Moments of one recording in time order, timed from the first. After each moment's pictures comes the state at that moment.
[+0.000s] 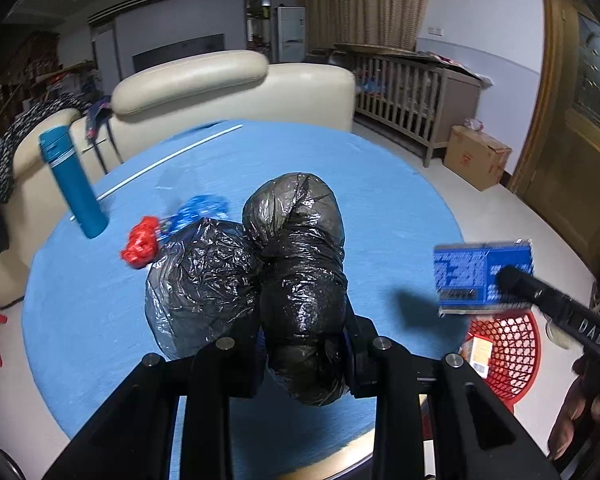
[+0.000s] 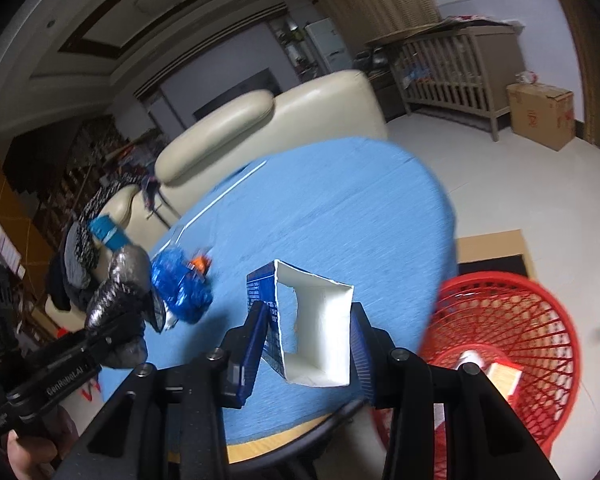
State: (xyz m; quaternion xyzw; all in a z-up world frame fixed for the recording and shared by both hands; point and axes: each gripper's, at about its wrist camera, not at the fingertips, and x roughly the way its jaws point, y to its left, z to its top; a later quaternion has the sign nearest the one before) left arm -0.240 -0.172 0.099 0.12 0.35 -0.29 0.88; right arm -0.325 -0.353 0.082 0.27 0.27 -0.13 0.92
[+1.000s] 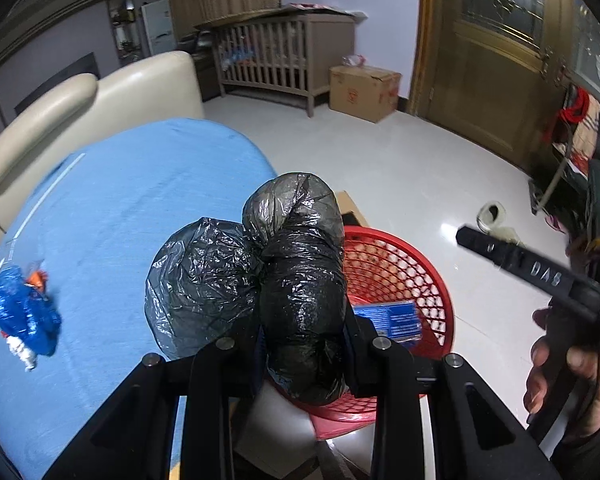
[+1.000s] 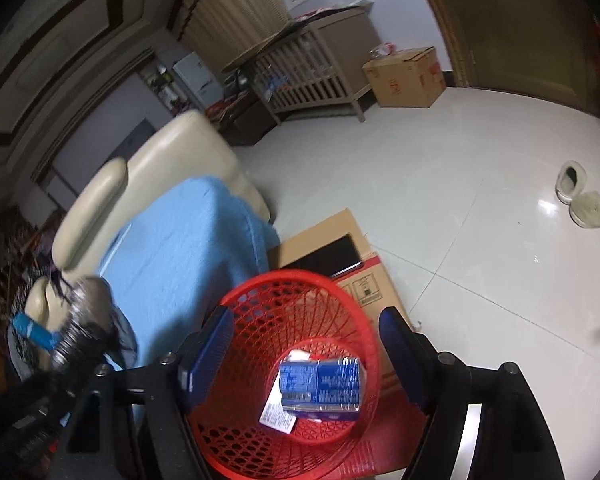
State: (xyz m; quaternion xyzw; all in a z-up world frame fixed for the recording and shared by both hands) left arm -0.334 -0.335 0.069 0.23 0.37 -0.46 0.78; right arm -0.468 -0.491 0.029 0.38 0.24 -0.31 0.84
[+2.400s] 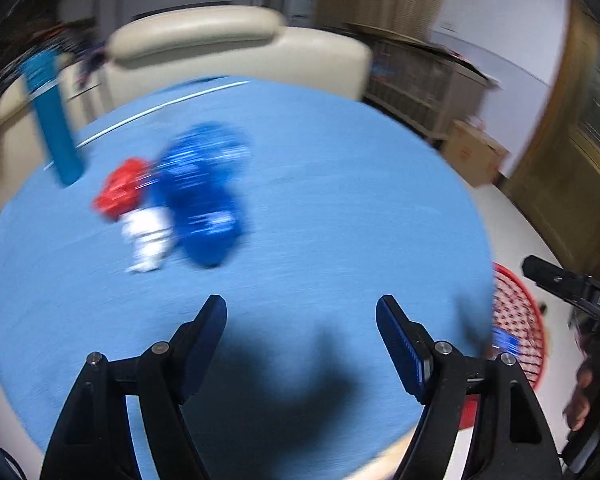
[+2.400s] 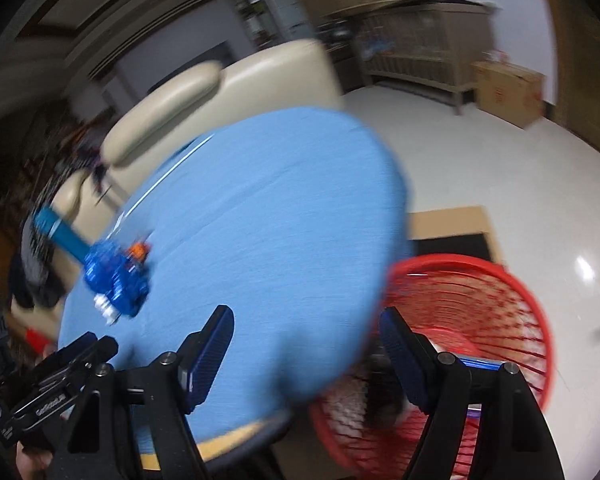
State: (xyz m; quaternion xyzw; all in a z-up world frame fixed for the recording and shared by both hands) left arm -0.185 -0.132 0.045 0.06 0.42 -0.28 0.86; right arm -0.288 -0.370 0.059 0.26 0.35 -0.17 0.88
